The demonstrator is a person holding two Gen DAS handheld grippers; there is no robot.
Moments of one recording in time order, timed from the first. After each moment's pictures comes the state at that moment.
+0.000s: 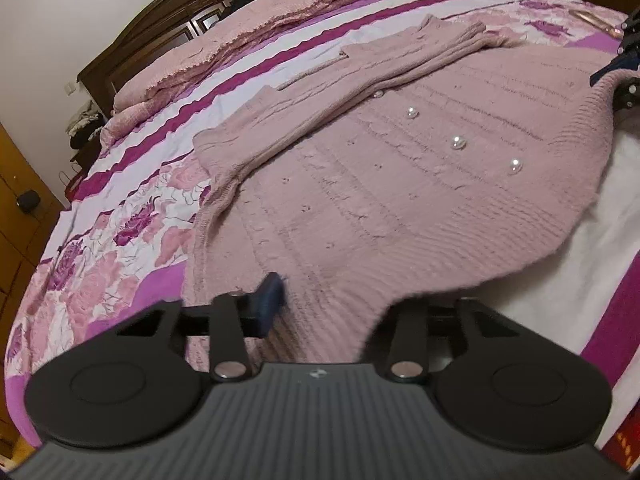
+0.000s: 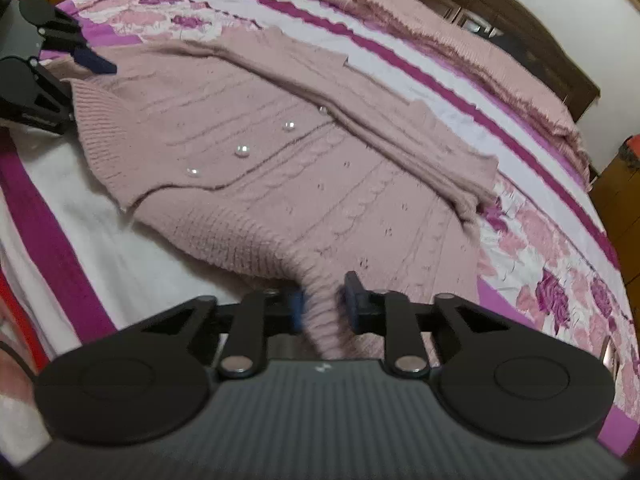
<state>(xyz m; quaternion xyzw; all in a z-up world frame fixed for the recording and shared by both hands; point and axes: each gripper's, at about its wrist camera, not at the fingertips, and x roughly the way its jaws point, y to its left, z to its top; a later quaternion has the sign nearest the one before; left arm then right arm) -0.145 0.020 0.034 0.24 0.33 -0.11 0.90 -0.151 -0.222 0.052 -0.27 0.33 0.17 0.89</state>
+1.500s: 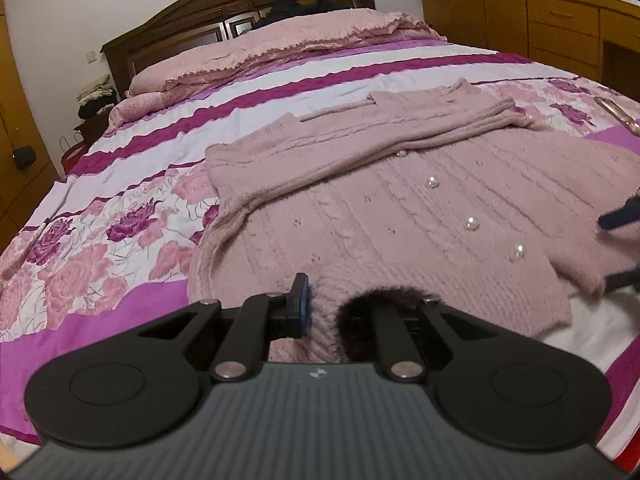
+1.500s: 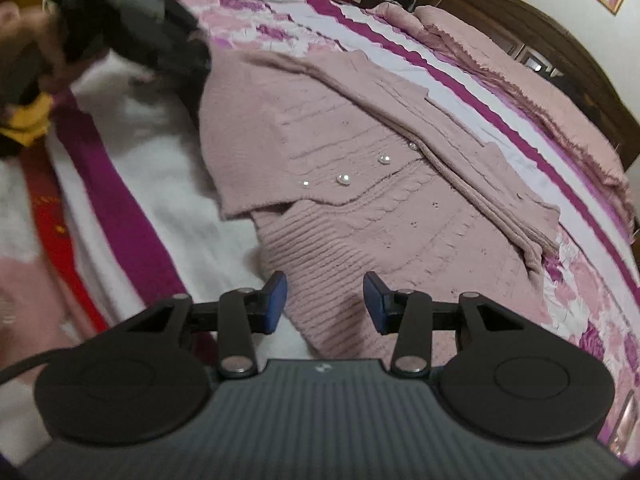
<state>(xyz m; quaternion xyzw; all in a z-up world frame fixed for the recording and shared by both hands) -0.130 0.031 0.054 0.14 0.31 -0.10 0.94 -0.173 -0.180 0.042 -0.30 0.32 0.26 0.86</state>
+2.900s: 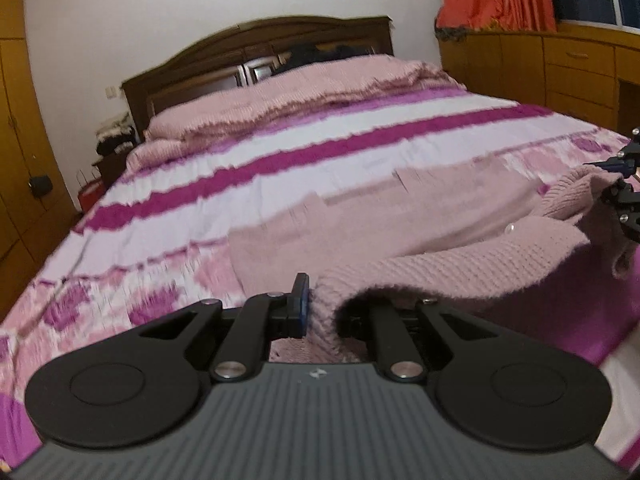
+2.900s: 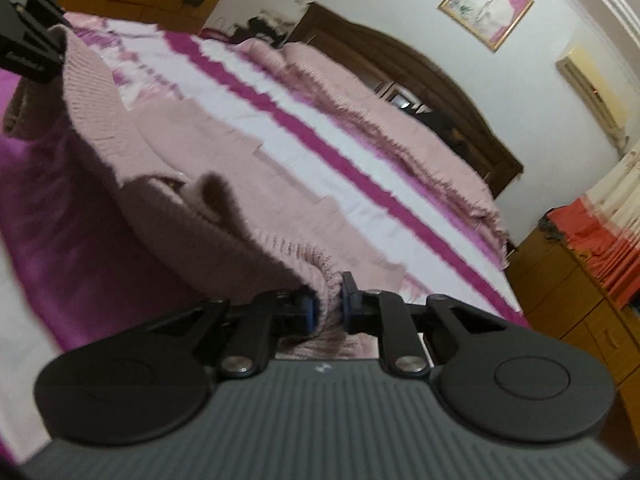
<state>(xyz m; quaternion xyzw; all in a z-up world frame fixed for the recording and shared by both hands) -0.078 0.022 0.119 0.13 0.24 -0.08 0.96 -0.092 -0.206 0.094 -0.32 0.19 0.08 0.92</state>
